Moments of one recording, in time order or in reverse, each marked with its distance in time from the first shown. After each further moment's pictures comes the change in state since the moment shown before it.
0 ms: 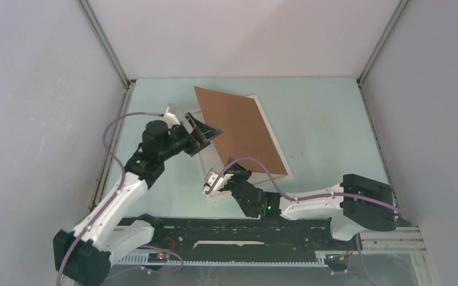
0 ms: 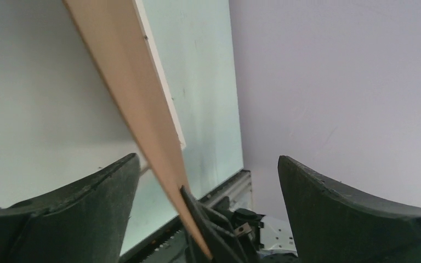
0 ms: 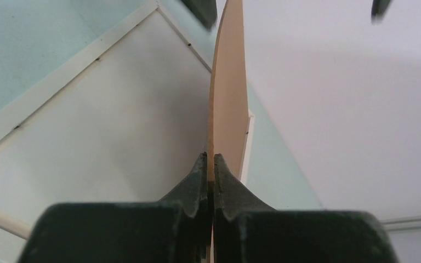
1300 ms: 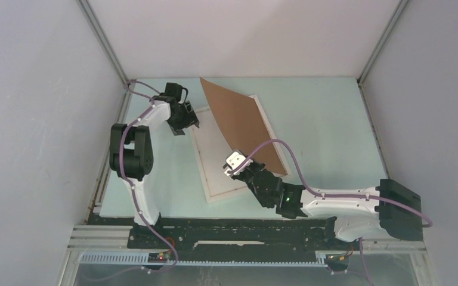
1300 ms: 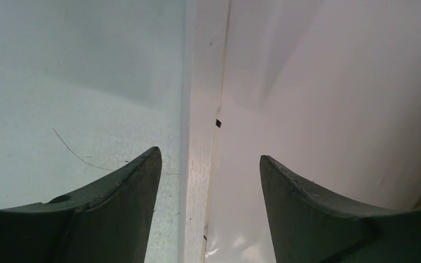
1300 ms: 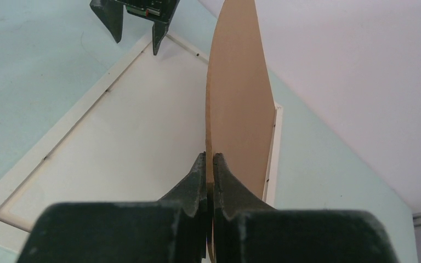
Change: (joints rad) left arm 0.276 0.981 0.746 -0.587 -0.311 0.487; right arm -0.100 -0.245 -0.031 -0.204 -0.137 0.326
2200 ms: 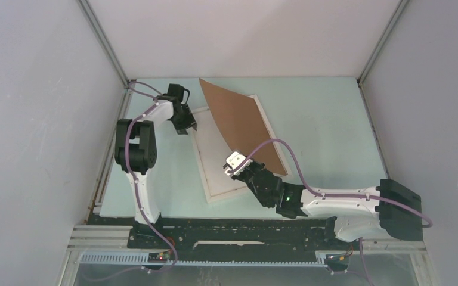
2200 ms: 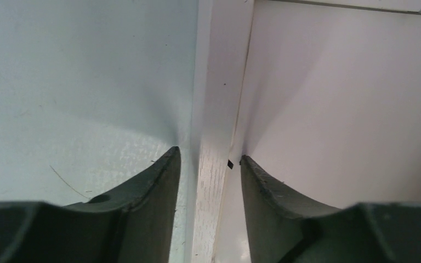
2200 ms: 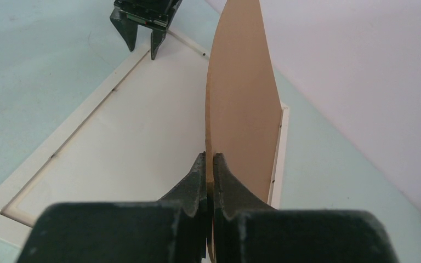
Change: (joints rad) left arm 0.008 0.113 0.058 0.001 -0.026 0.018; right arm -0.007 -0.003 0.000 -0.016 -0.026 0.024
